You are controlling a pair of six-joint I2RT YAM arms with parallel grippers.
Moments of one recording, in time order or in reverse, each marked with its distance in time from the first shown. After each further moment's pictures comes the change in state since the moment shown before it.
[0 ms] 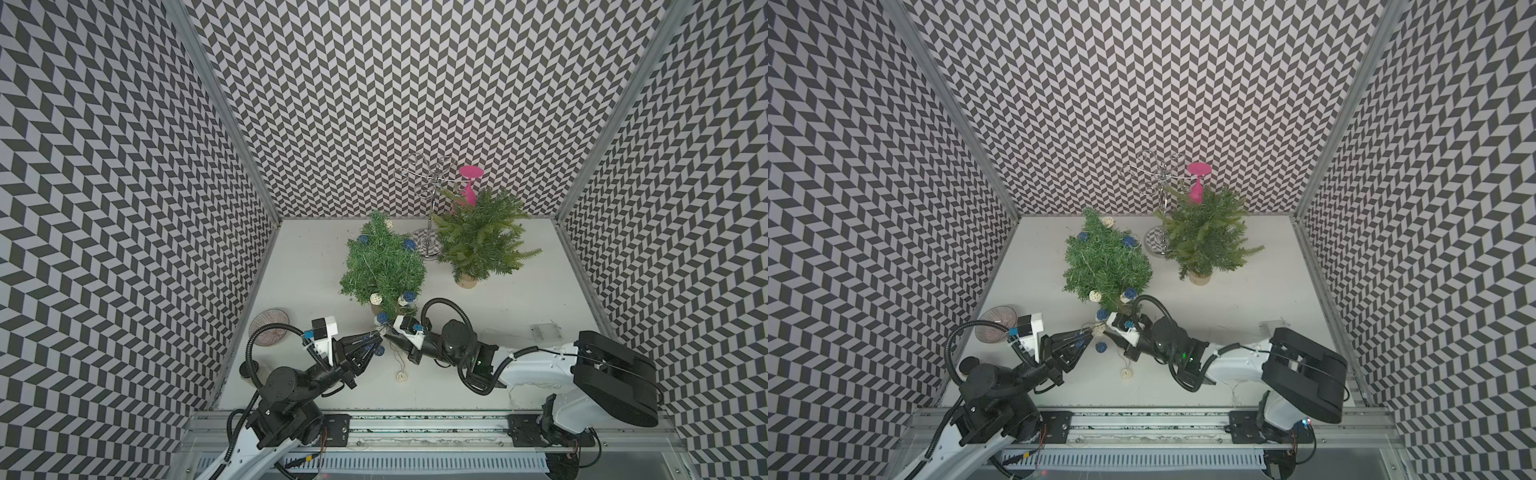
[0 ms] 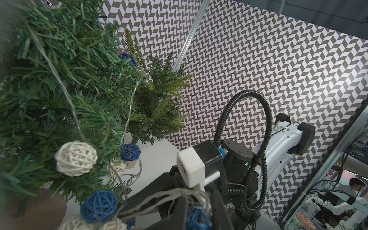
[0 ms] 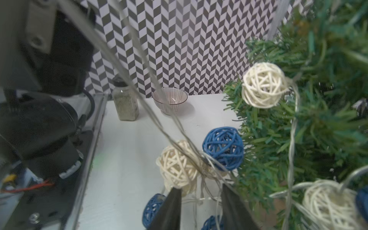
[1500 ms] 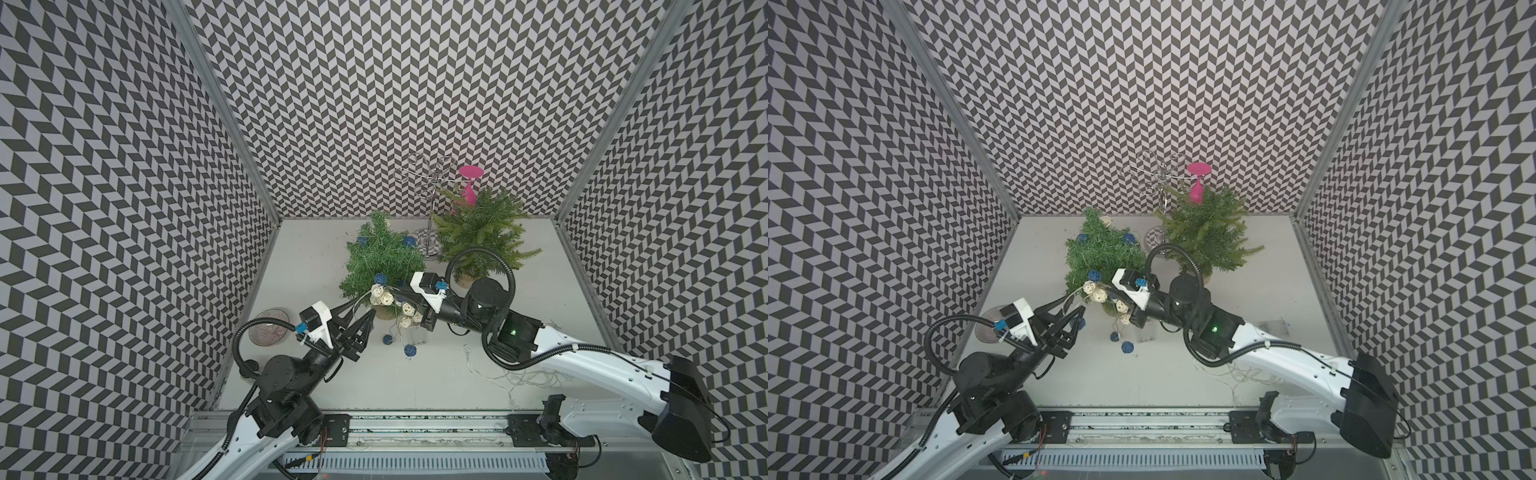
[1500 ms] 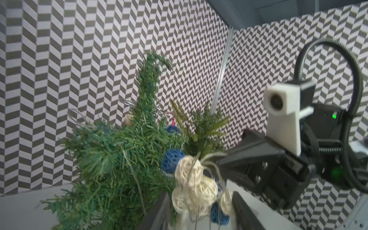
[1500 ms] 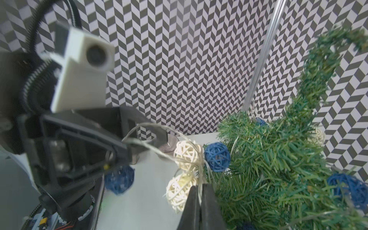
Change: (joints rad) left arm 0.000 0.224 0.083 0.180 -0.243 0.360; right arm -0.112 -0.276 0.361 -0.496 -0.196 0.001
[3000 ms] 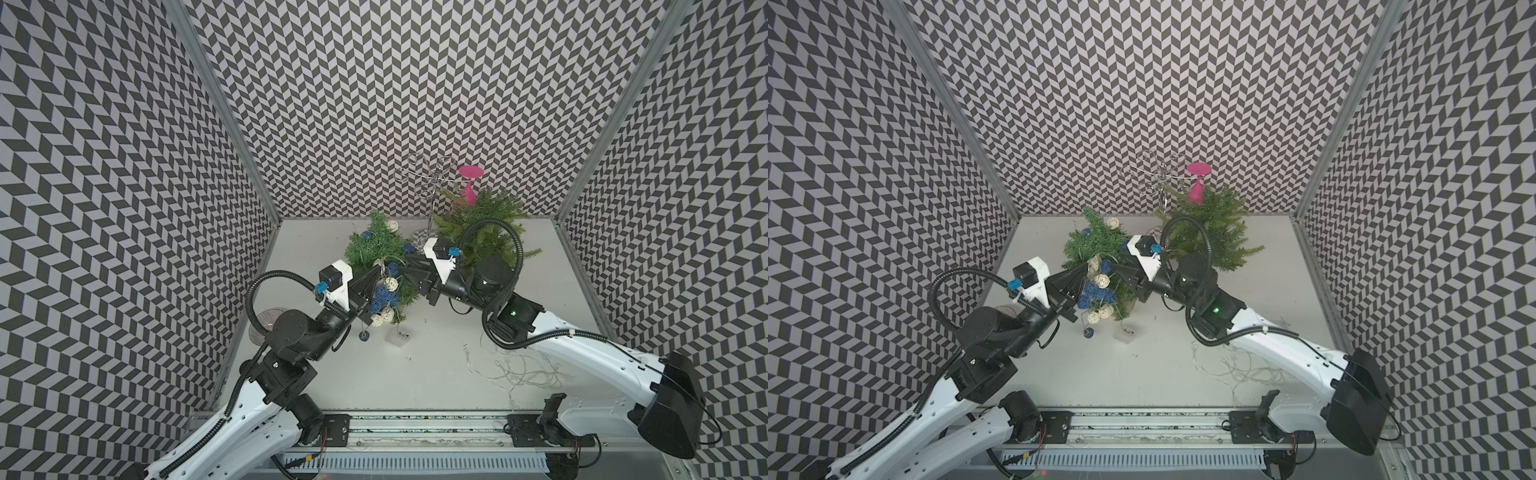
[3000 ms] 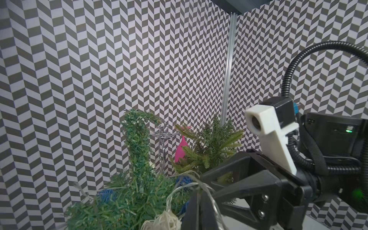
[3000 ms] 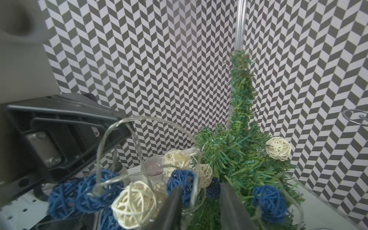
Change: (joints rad) left arm 0.062 0.420 0.441 -0.071 -0.023 0.179; right arm -0.149 0.058 0.080 0.026 -0.018 0.180
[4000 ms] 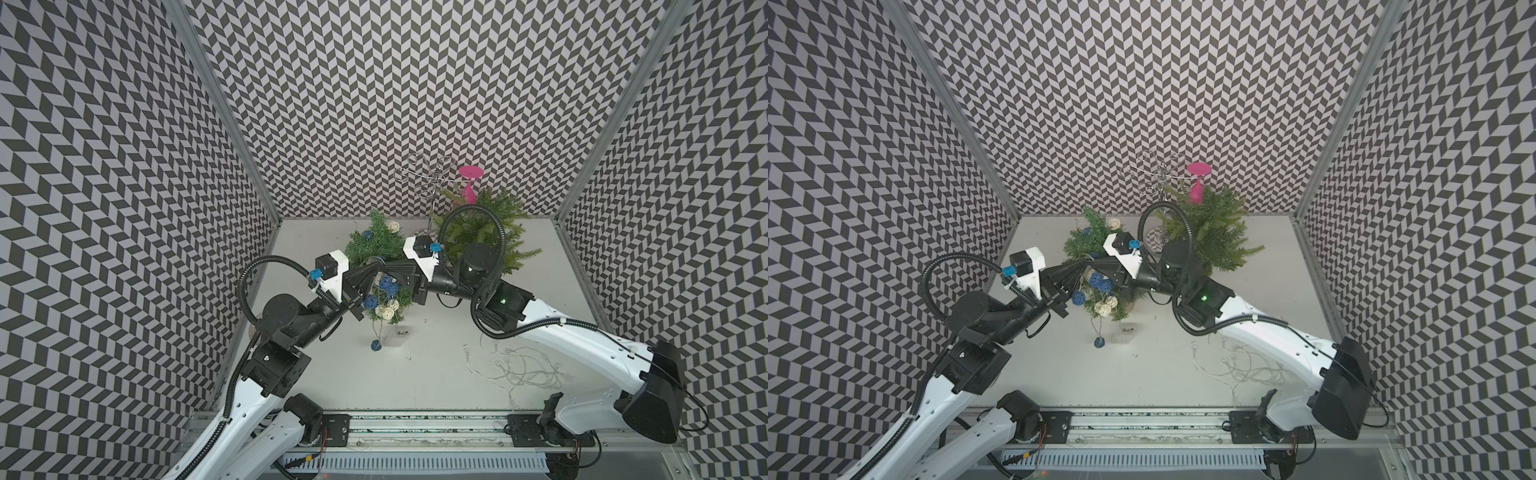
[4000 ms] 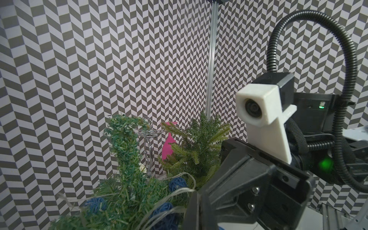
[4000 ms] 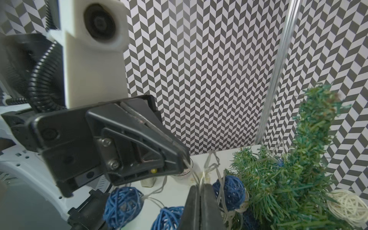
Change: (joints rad) left arm 0.186 -0.008 0.062 -0.104 0.324 -0.064; right arm 0.051 0.098 0.184 -0.099 -0.157 -0.060
